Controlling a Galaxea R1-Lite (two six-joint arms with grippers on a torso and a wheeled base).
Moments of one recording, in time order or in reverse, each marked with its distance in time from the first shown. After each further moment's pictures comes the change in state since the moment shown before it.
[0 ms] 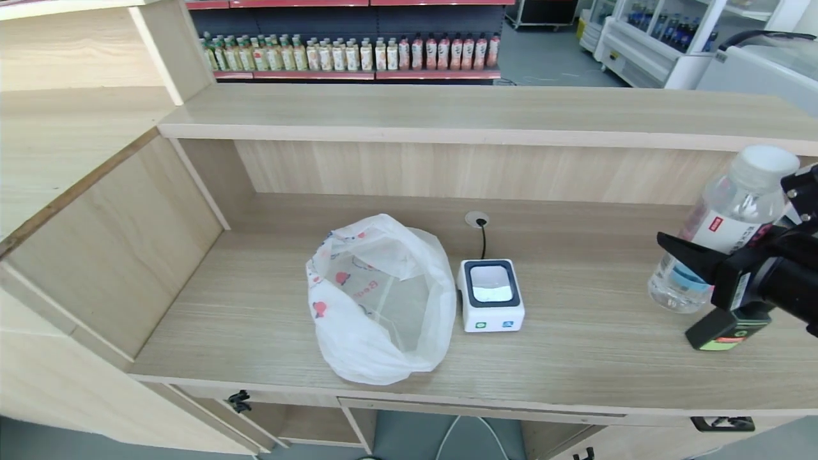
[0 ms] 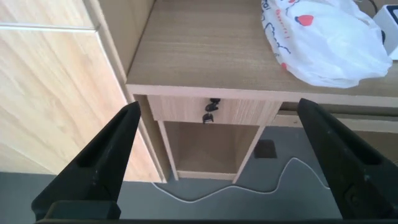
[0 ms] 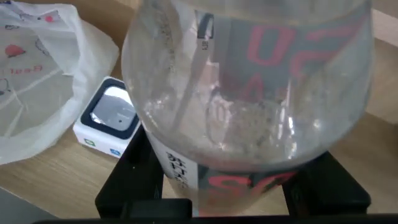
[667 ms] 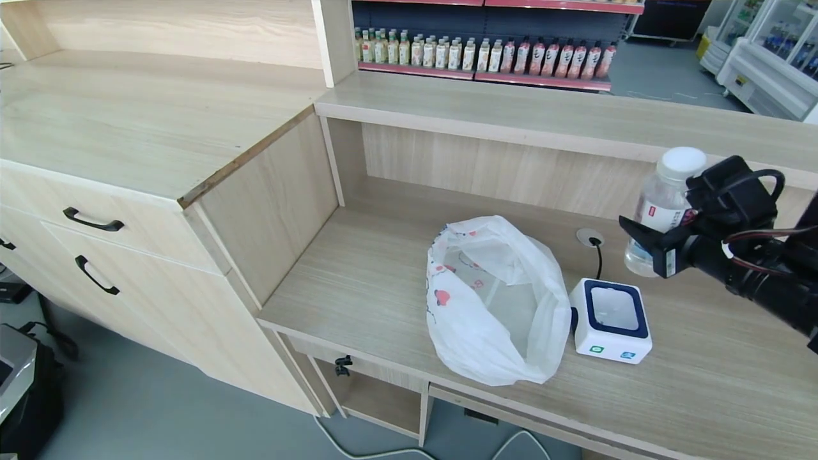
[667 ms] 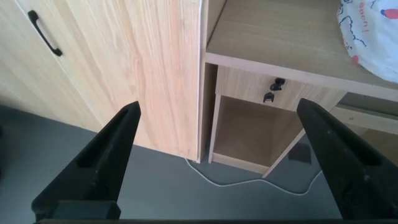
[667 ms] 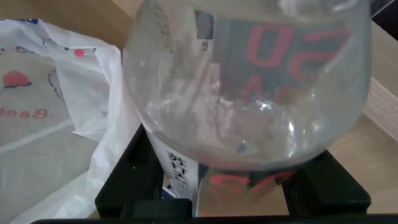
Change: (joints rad) left arm 0.000 0.000 0.000 0.000 0.000 0.000; right arm -0.062 0.323 -0.089 -0.303 0.005 -0.202
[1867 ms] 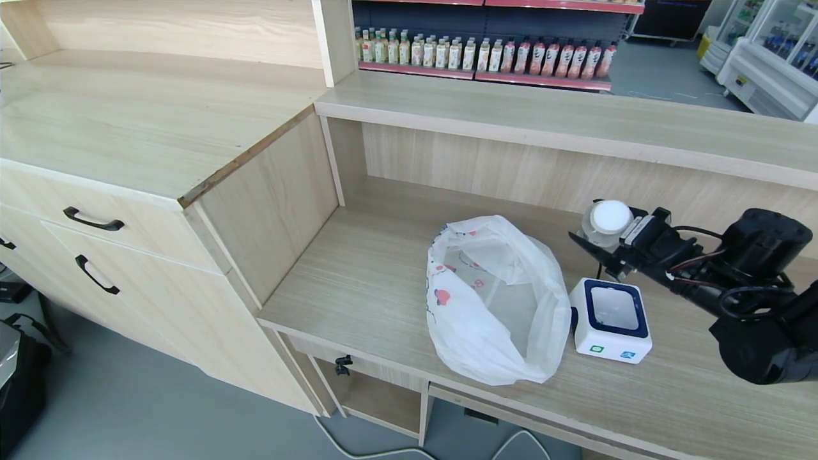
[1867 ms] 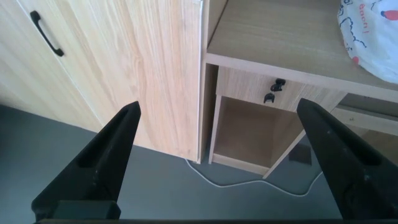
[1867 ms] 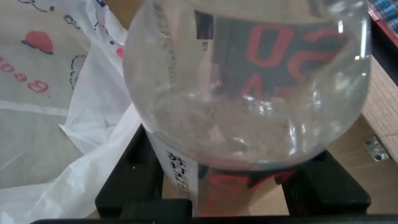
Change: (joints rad) left arm 0.000 0.000 0.000 0.000 0.000 0.000; right arm -0.079 0.393 -0.073 -0.452 0.483 -0.359
